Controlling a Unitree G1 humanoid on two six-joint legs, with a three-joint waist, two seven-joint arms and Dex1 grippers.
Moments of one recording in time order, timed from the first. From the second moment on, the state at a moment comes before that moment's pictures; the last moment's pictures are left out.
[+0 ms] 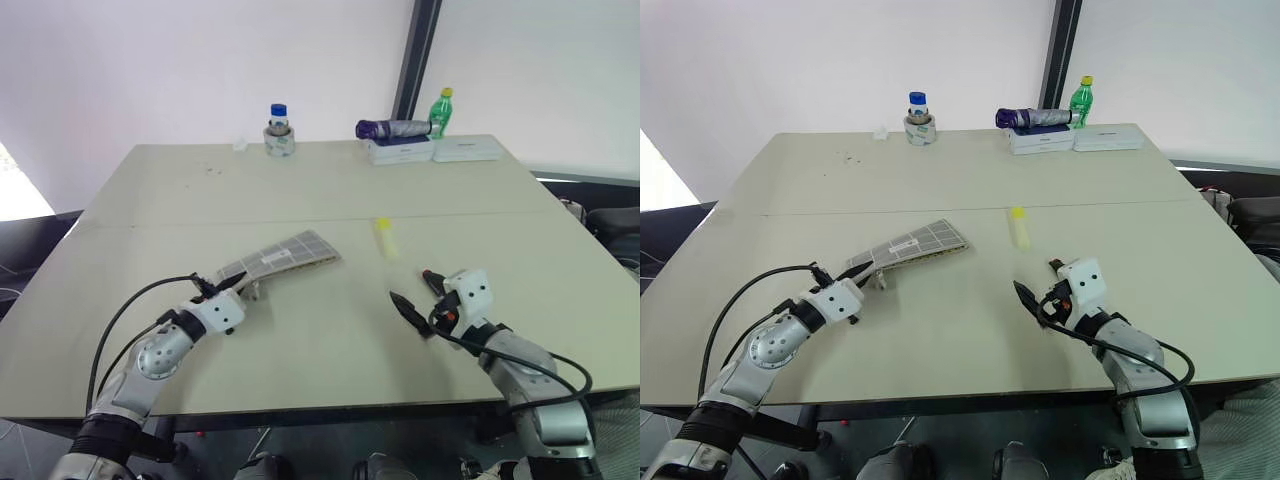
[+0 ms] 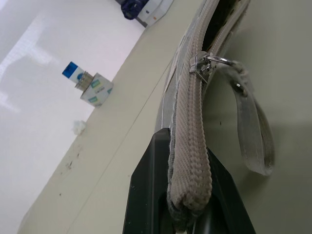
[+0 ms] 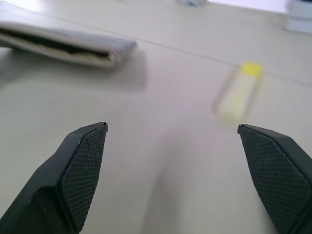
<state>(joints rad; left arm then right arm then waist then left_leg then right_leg) -0.24 0.56 -0.08 0.29 0.29 -0.51 -0.25 -0.08 -0.37 -0.12 -0.29 0.22 0.39 0.50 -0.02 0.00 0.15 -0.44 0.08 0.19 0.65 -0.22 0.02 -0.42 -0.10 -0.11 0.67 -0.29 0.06</state>
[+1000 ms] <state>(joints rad) -0.24 0.56 -0.09 0.26 0.30 -0.46 -0.26 -0.86 -0.28 -0.07 0.75 0.08 0.41 0.30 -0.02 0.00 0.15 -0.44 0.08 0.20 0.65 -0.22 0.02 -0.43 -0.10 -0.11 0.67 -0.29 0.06</state>
